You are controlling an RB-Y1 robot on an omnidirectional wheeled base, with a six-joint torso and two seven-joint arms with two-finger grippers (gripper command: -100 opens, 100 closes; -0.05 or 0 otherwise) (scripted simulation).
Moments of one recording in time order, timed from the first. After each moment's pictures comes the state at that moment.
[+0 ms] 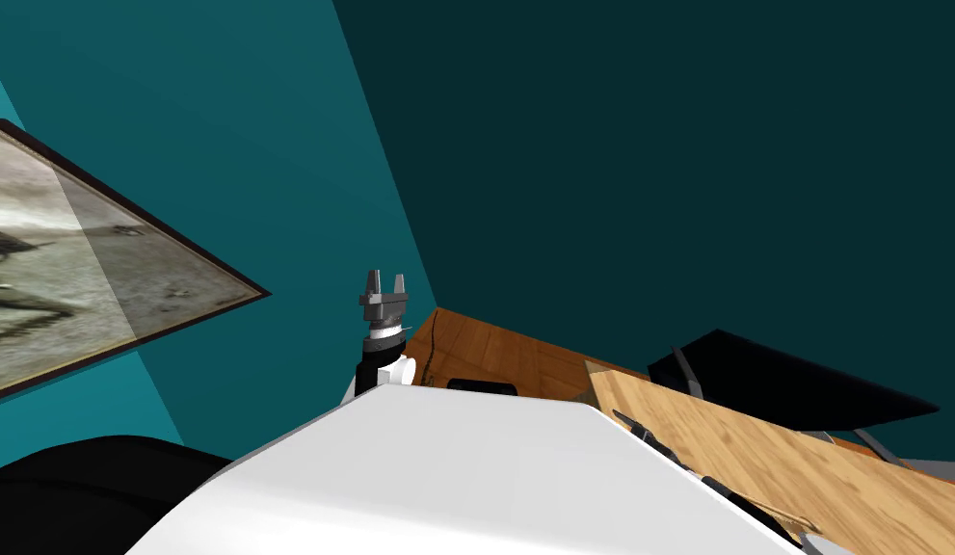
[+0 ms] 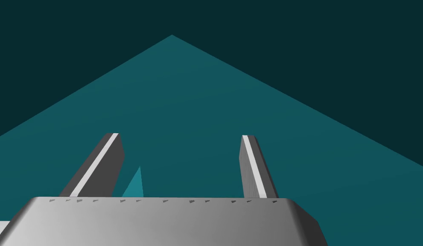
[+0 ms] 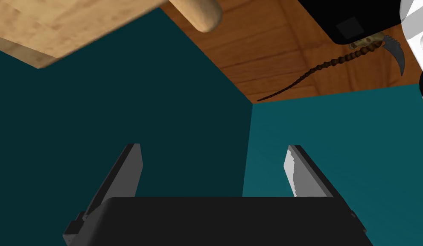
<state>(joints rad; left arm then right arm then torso) 0.52 -0.02 -0.02 -2.24 0.01 -0.63 0.16 0.84 -0.89 0.01 -1.46 0.84 -0.61 0.58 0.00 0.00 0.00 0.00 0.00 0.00</state>
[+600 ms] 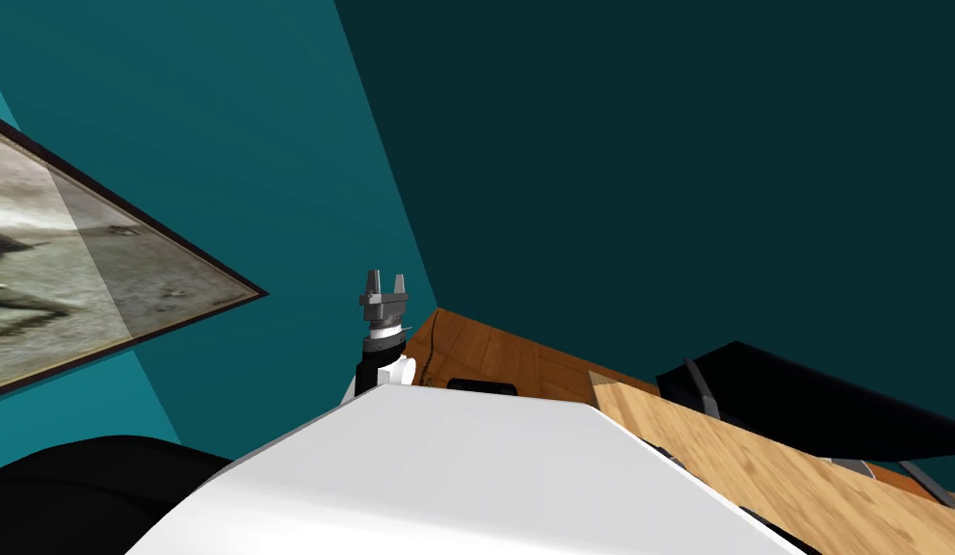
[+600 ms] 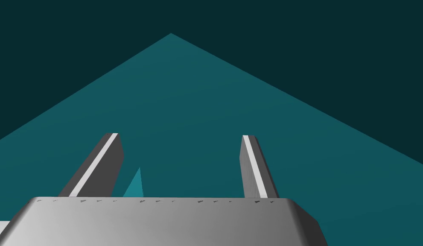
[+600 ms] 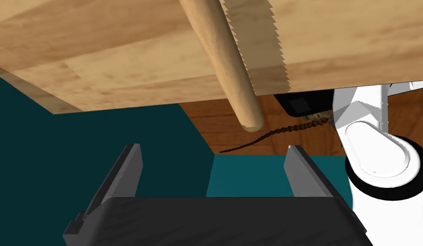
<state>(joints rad) 0.52 -0.02 -0.02 -2.24 0.01 -0.63 0.16 0.82 -0.94 0.02 -1.31 1.00 -0.64 0.67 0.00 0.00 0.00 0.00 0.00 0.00</state>
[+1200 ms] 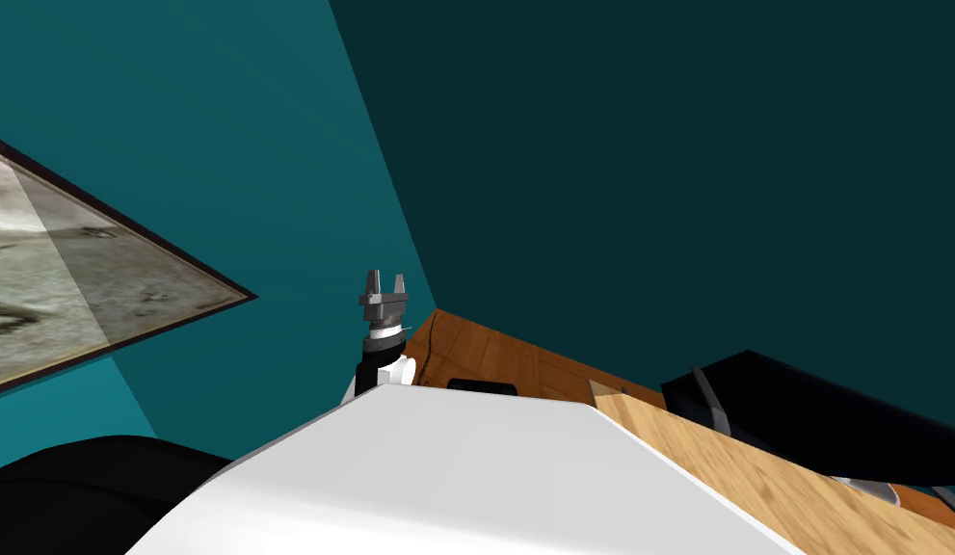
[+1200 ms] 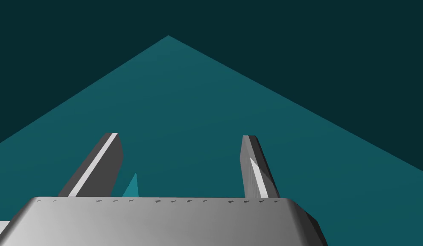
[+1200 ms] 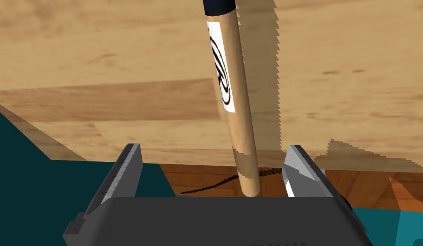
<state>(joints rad) 0.52 -0.02 -0.02 -2.24 0.01 -0.63 0.16 0.82 -0.97 0.03 -1.21 1.15 -0.66 0.73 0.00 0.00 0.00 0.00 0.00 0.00</state>
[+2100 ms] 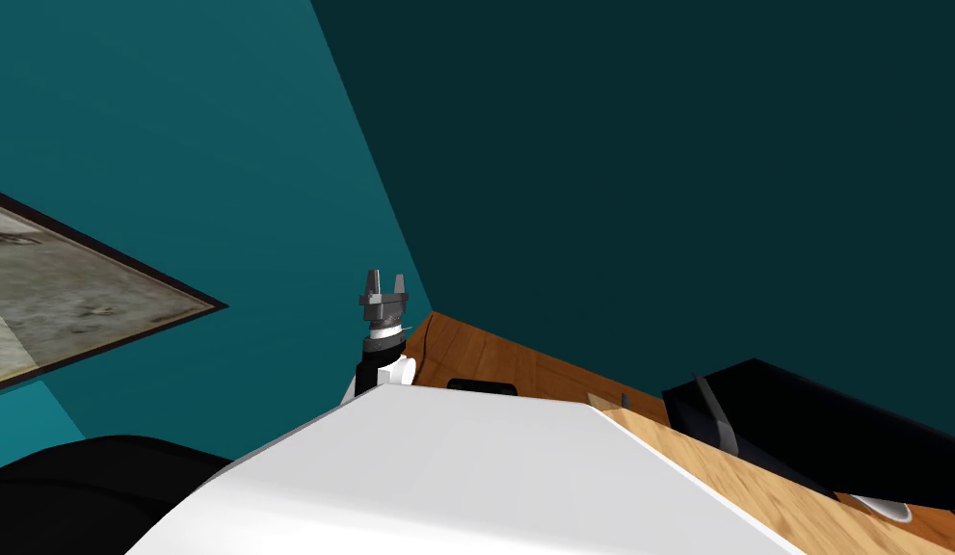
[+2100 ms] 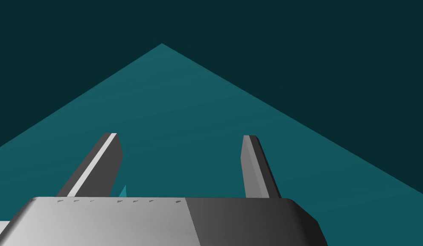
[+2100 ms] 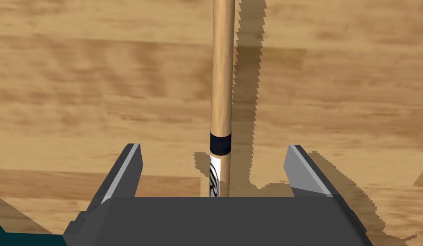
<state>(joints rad) 0.52 -0.02 -0.02 -2.24 0.01 -0.63 0.16 0.78 -0.98 0.05 -1.03 1.36 -0.70 0.86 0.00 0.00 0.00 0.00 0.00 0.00</state>
